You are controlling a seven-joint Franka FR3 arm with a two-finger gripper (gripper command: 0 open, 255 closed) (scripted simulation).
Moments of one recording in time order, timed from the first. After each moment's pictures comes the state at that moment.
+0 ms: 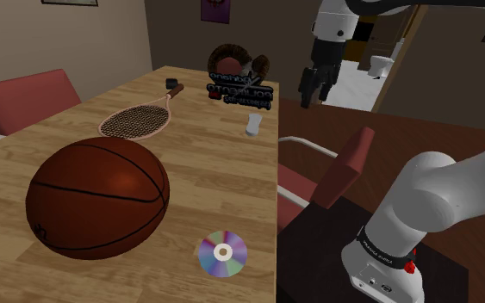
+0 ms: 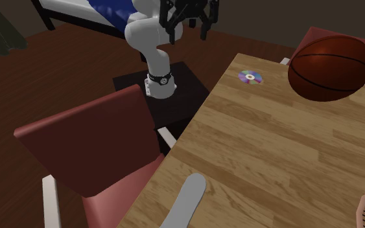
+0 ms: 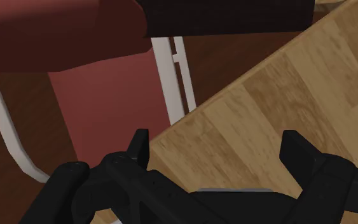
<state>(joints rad) 0.01 -0.76 0.03 -2.36 -0.03 1.60 0.08</state>
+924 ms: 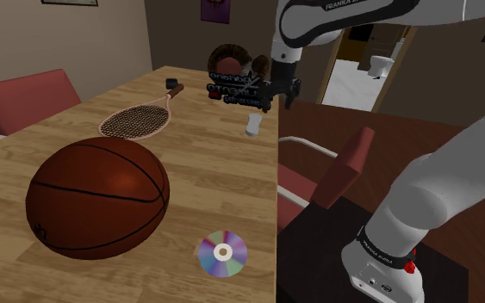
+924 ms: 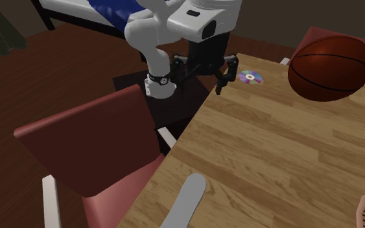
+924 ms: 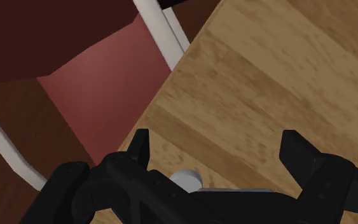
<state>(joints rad) -0.08 -0.33 0.05 -2.23 -0.03 1.89 0.31</state>
